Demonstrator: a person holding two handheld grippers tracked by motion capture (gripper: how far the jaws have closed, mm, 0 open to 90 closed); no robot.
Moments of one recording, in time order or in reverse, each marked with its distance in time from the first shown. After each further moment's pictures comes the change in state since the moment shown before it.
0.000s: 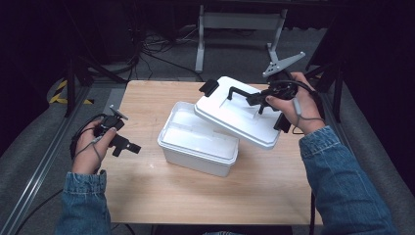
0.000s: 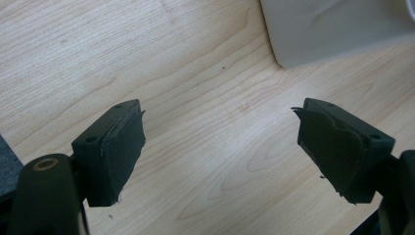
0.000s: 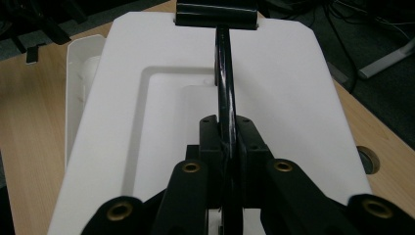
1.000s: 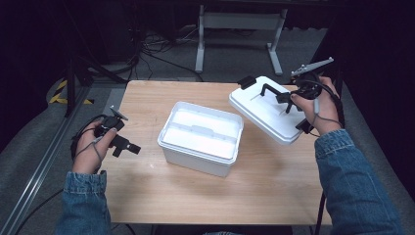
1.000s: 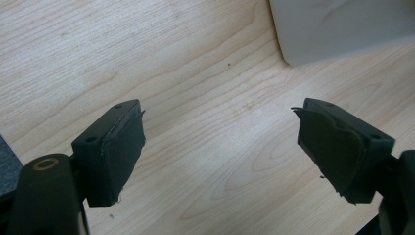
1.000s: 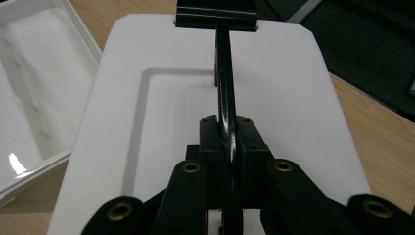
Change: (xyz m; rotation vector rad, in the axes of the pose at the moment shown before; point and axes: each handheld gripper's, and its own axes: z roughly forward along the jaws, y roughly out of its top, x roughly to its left) left arm 0.004 0.000 0.005 0.017 -0.001 -0.016; right arm -0.056 -0.056 -0.018 0.054 -0.235 0.221
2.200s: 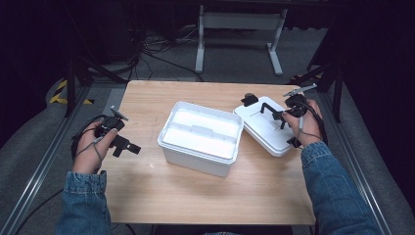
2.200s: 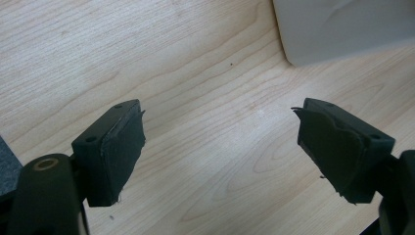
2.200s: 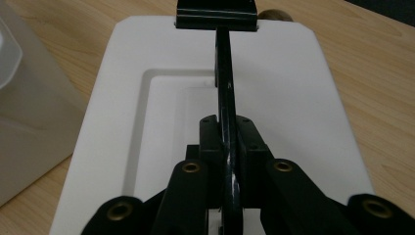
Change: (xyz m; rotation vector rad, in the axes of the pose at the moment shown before) left arm 0.001 0.000 0.001 0.004 -0.003 -0.001; right arm -0.021 -0.062 0.079 0.068 -0.039 0.119
